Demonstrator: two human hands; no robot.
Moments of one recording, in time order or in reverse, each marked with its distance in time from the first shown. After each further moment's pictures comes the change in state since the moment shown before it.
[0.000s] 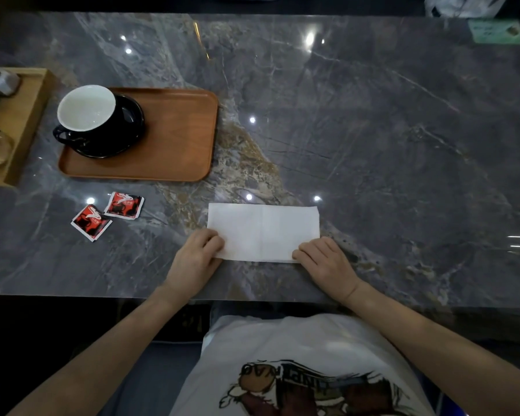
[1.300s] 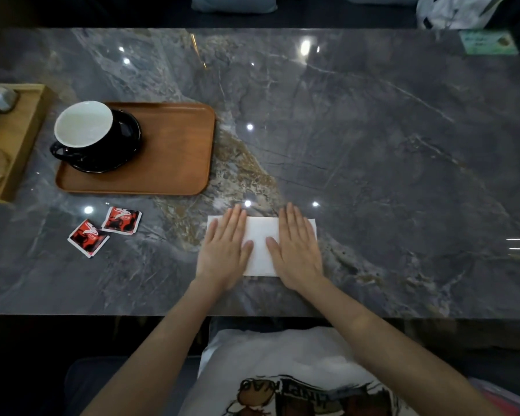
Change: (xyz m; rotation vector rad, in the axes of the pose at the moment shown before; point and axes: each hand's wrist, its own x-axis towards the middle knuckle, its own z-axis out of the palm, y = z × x) left_hand 0.044 0.021 0.038 0.262 -0.280 -0.216; right_hand 0.060 -0.023 0.030 0.213 -0.533 0.713
